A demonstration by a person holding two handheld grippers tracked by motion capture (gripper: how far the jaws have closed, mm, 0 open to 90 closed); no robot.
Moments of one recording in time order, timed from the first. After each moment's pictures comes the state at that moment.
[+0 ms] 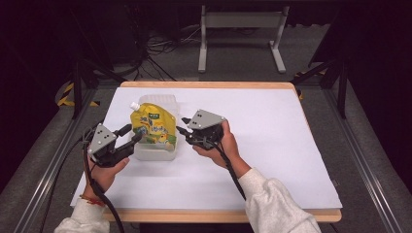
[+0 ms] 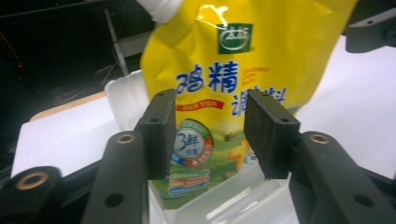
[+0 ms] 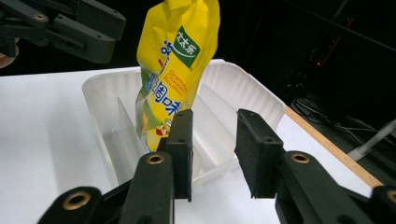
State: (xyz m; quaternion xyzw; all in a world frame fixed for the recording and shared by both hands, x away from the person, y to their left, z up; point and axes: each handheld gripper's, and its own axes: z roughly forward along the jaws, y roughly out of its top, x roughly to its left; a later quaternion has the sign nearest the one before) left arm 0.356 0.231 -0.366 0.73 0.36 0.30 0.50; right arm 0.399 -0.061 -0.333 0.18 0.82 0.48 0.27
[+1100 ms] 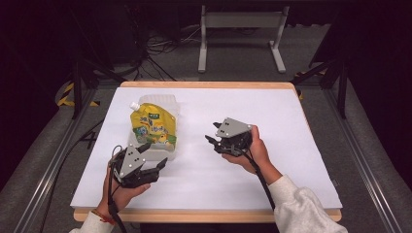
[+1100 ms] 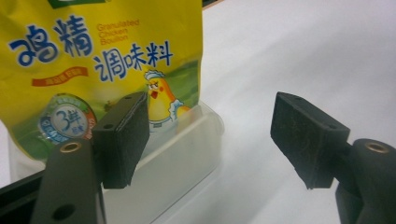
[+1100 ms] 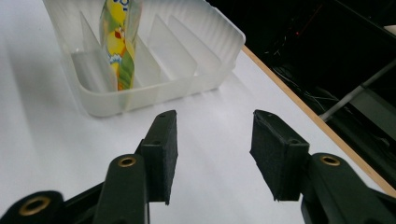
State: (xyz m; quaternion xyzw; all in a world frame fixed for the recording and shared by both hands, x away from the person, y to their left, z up) left arm 0.319 0.176 -0.391 0.79 0.30 0.28 0.46; right arm 0.388 -0.131 -0.347 0.18 0.84 0.40 0.30
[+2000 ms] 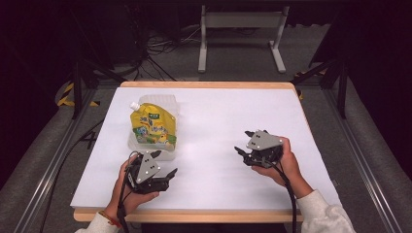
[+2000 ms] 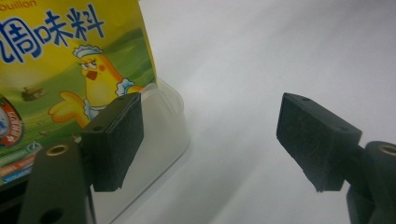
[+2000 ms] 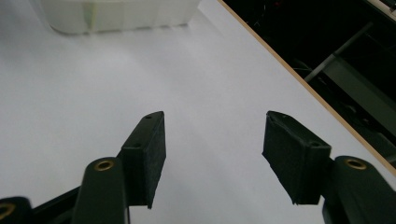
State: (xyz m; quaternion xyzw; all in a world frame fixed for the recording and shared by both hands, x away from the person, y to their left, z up) left arm 0.316 0.153 -0.411 0.83 0.27 0.26 0.41; right arm 0.363 -0.208 -0.368 0.21 0.85 0.36 0.33
